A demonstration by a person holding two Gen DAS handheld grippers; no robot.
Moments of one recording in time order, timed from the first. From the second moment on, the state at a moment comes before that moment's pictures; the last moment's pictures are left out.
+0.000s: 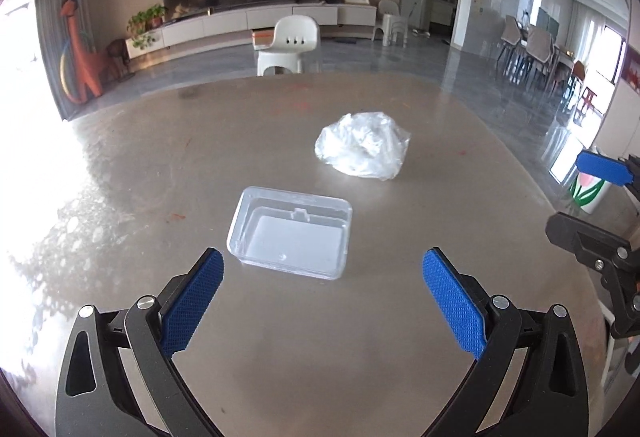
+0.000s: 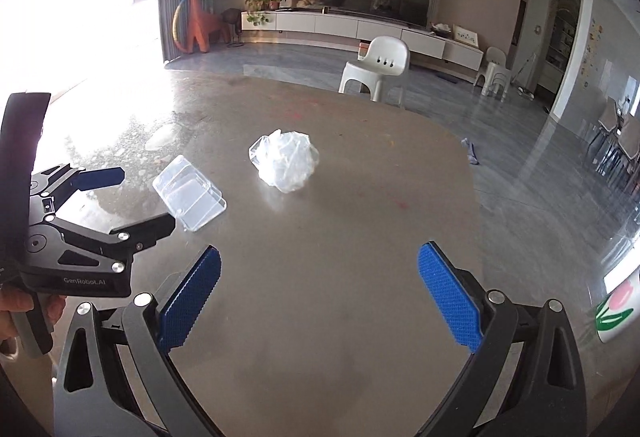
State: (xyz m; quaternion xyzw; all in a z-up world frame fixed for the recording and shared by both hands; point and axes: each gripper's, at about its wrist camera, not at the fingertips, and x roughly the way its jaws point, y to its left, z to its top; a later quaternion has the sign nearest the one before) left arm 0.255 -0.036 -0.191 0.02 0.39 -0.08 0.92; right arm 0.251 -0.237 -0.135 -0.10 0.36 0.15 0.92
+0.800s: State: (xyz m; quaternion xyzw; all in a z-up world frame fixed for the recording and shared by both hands) left arm 0.306 -0.023 -0.234 0.04 0.42 -0.14 0.89; right arm 0.337 -0.181 -0.177 -0.13 0.37 0.16 0.90
